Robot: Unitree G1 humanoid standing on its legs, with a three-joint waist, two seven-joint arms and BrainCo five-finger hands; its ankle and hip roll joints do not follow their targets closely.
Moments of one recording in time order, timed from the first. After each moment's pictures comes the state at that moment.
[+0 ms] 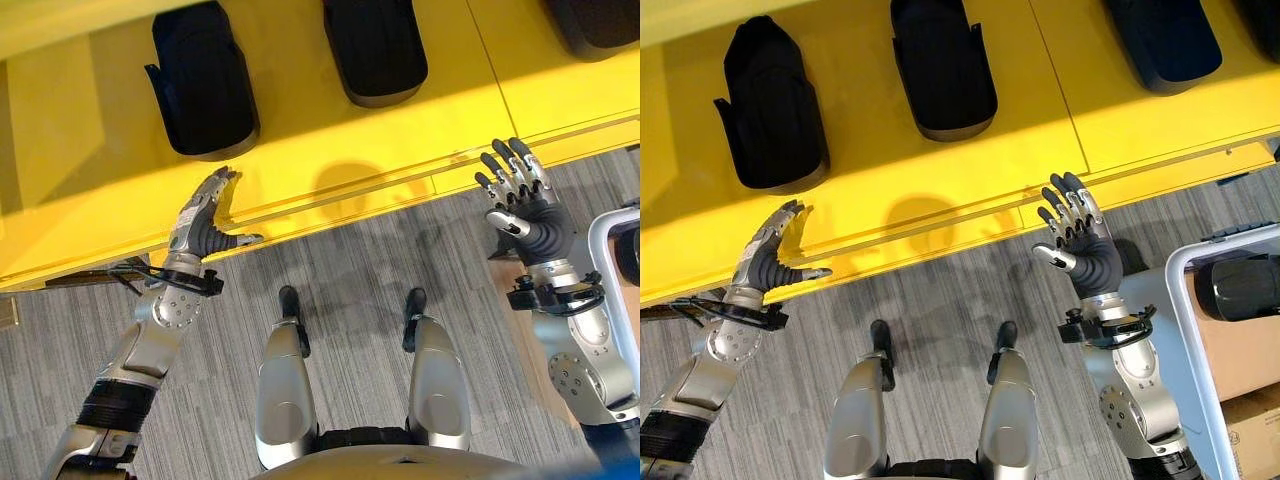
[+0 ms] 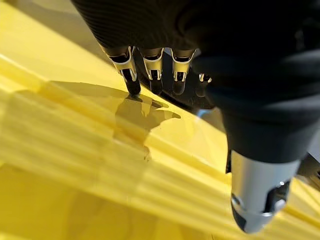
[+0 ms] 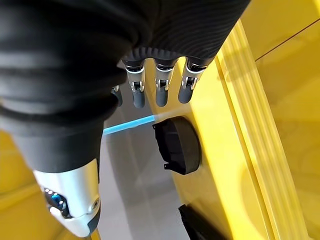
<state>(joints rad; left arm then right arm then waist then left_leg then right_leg) -0.11 0.64 -0.04 0.05 0.33 -0.11 0.24 0.03 -0.53 0.06 -0.38 0.72 -0.19 0.02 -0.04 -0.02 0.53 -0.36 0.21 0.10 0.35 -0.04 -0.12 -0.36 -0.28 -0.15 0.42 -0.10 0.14</state>
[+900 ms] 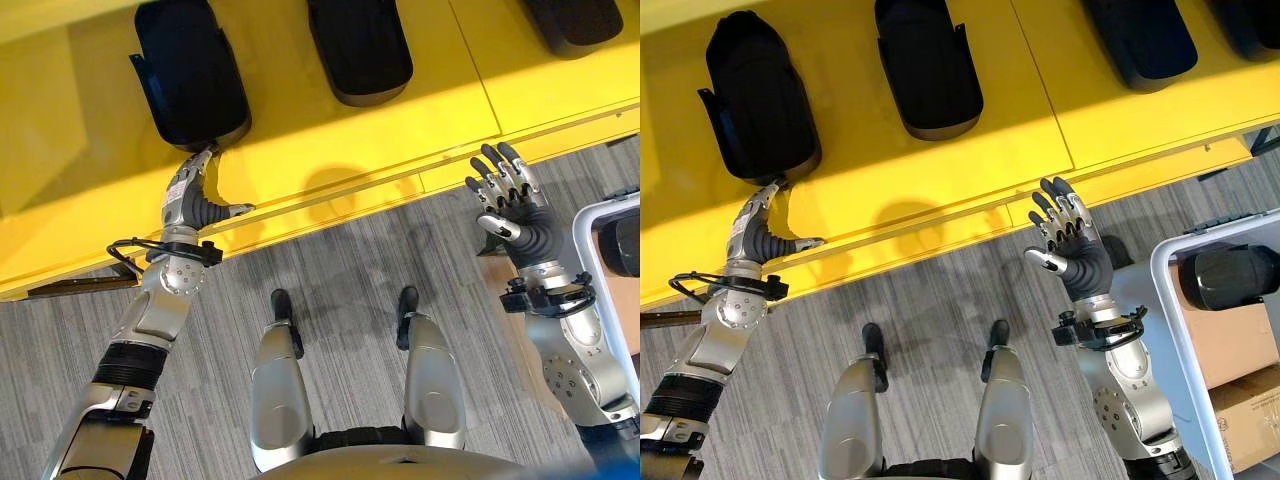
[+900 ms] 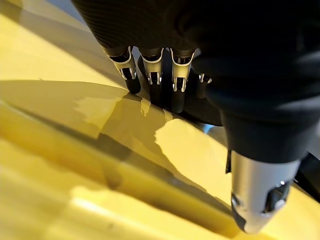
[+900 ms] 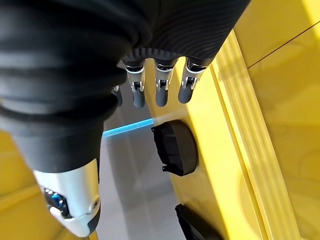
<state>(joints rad) -0.29 0.64 -0.06 0.19 0.33 -0.06 0.32 0.03 -0.52 0.09 -0.37 0.73 -0.18 0.02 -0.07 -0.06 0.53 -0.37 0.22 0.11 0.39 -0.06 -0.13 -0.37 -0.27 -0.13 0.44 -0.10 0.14</state>
